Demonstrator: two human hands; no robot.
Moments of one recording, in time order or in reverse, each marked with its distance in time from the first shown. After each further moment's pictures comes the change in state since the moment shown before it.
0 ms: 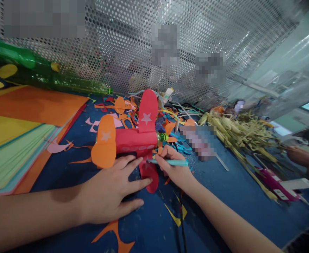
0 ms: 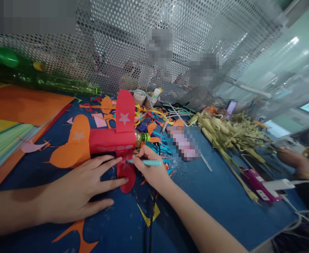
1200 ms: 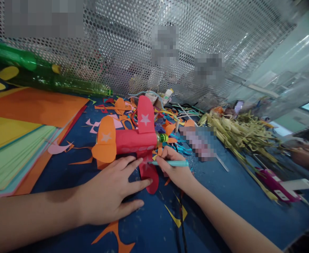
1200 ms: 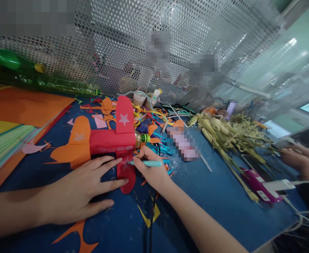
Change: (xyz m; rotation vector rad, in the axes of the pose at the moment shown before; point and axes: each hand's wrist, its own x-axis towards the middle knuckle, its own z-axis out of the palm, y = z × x) left_hand -0.001 0.000 0.000 -0.020 0.036 0.004; right_hand 0.000 -0.004 -0.001 -0.031 -0.003 0.023
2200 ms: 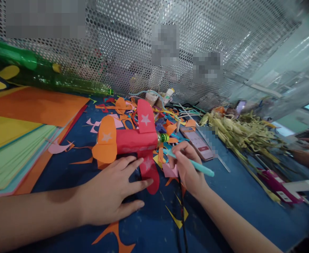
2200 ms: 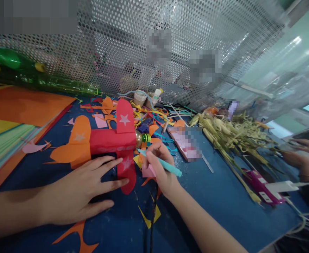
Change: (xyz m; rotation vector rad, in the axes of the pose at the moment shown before) left_hand -0.002 0.000 0.001 0.012 -0.016 0.003; right_hand -0.006 -0.007 -0.010 0.457 0.124 -0.212
